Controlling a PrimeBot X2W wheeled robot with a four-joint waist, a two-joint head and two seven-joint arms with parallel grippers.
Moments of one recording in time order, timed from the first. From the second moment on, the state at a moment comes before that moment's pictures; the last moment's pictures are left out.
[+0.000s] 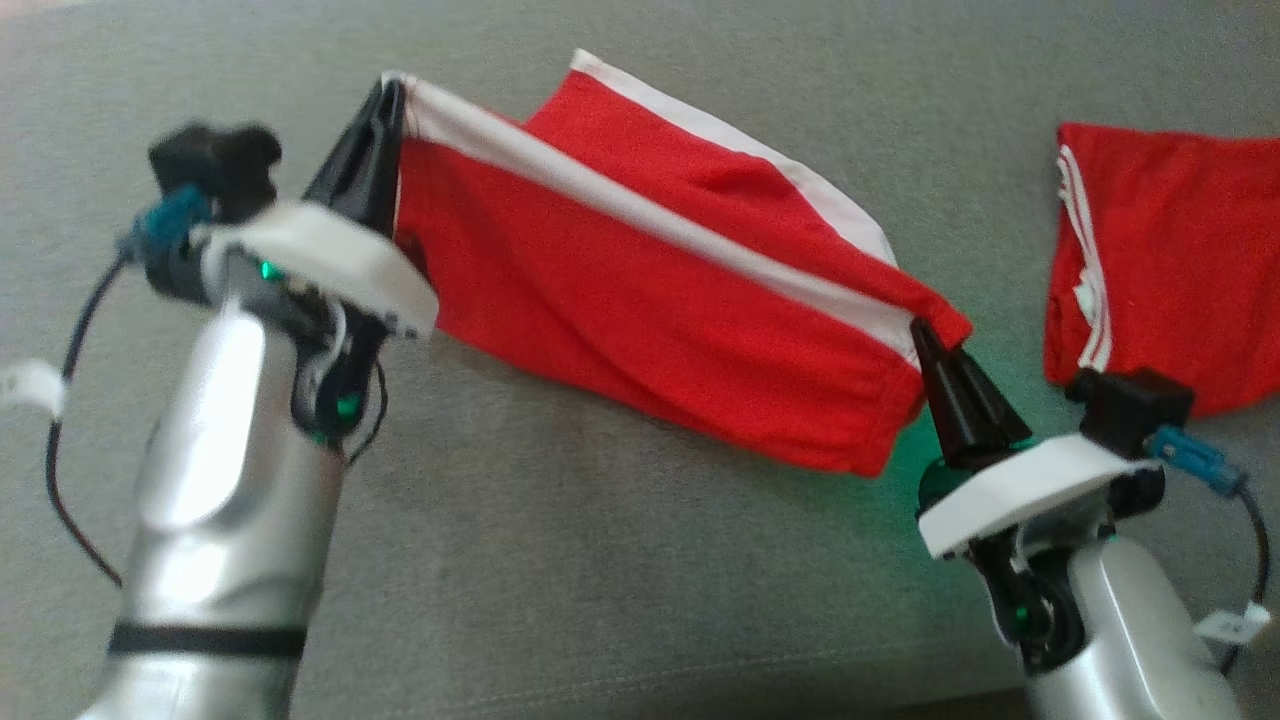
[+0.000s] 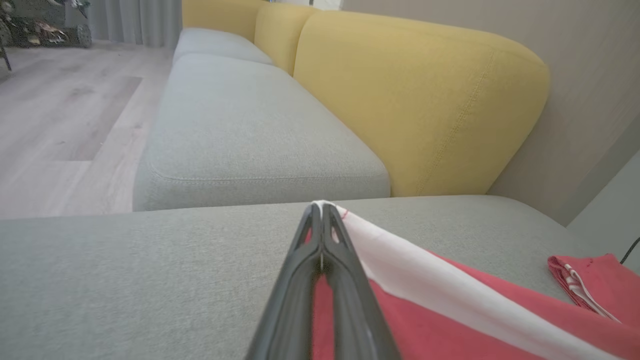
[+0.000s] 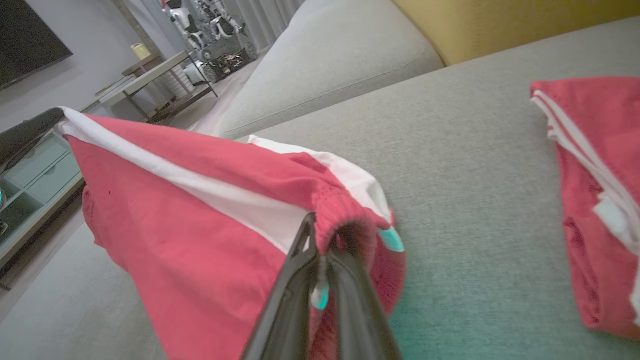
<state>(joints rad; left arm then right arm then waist) -0.59 0.09 -0.21 0.39 -0.36 -0.11 -0.05 -0.14 -0.07 0.17 0.10 0.43 0.13 0.09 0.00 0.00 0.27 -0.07</state>
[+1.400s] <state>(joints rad) -1.00 0.18 -0.46 0.96 -0.55 -0.05 -0.25 -0.31 -0.16 0.23 0.24 0.40 0.13 -0.11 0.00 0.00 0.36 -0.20</state>
